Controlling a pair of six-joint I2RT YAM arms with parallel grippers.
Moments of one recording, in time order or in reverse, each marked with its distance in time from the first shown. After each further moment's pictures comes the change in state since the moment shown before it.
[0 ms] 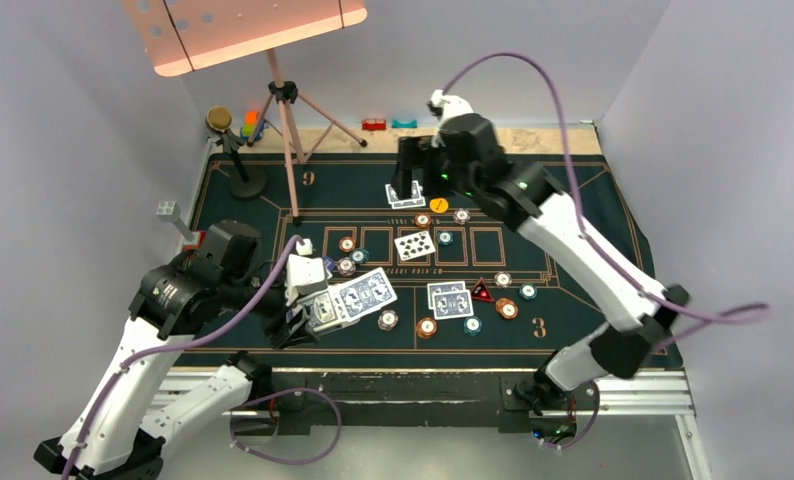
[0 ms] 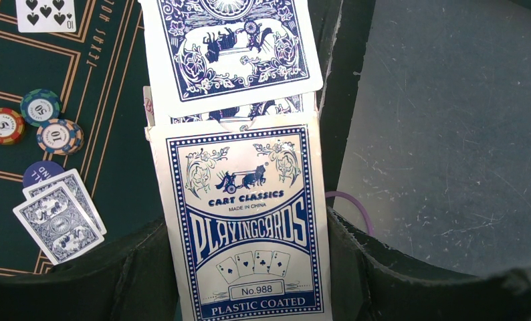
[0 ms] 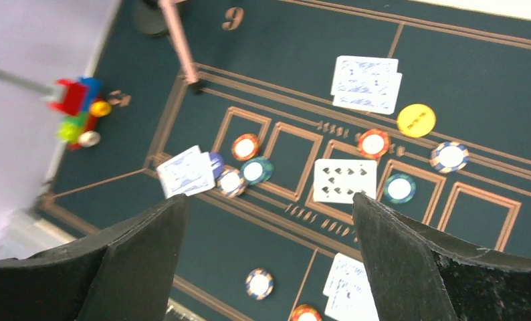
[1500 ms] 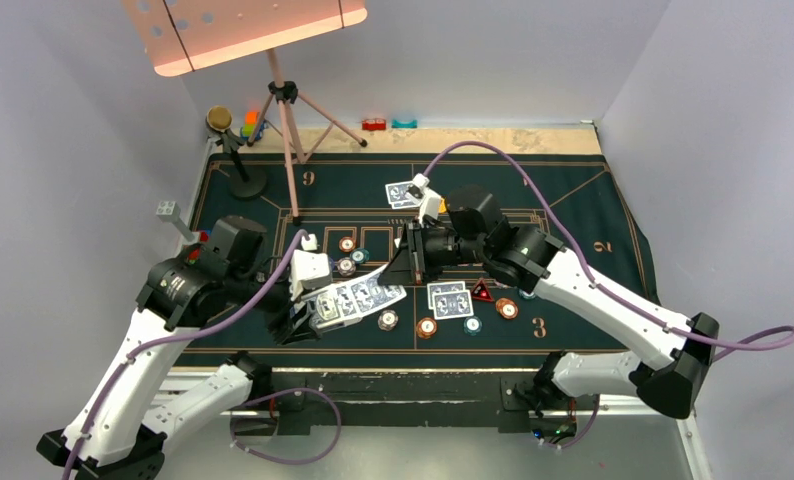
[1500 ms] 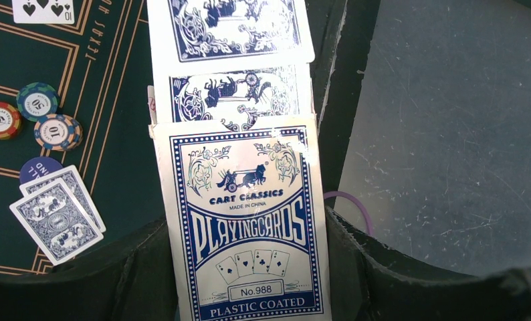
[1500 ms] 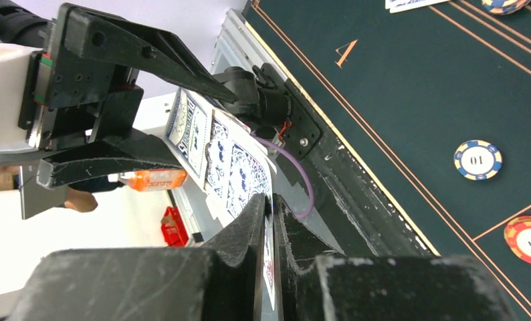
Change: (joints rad) left arm 0.000 0.029 0.001 0.008 -0.010 -0.008; right arm 0.115 -0.367 -0.599 0.305 -0.702 0.362
